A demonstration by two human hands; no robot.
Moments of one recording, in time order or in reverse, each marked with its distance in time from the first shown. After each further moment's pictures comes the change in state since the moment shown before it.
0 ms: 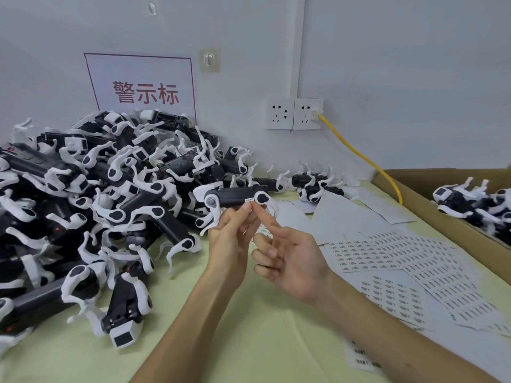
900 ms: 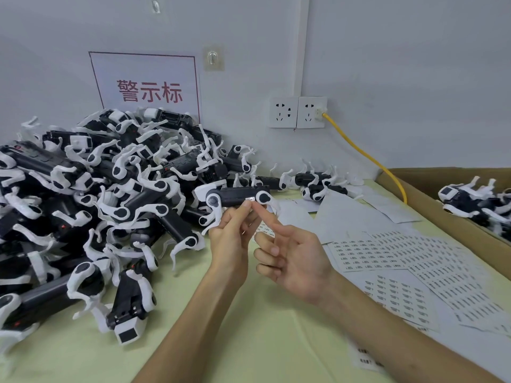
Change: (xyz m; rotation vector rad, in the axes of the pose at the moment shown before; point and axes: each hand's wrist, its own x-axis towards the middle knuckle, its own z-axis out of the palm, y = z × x) left_hand -0.004 0.004 0.008 0.079 0.146 0.025; right_hand 0.000 0.002 -0.001 0.015 -0.035 0.012
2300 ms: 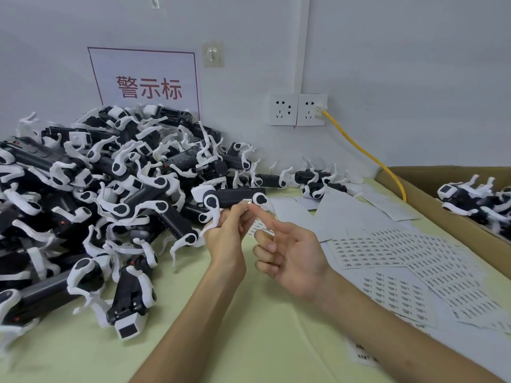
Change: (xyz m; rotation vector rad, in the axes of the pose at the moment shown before) left_hand 0.006 -0.006 0.000 0.043 0.222 0.024; right_hand 0.002 0.004 0.001 -0.045 0.090 -0.022
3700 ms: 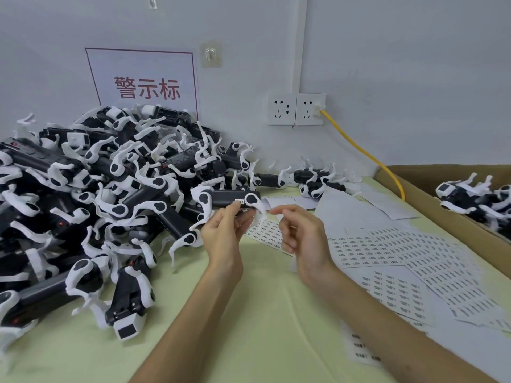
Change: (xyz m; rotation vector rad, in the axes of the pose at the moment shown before) left_hand 0.010 -0.007 -0.005 -0.039 -0.046 0.023; right_hand 0.002 -0.010 -0.005 -0.449 0.511 -0.418
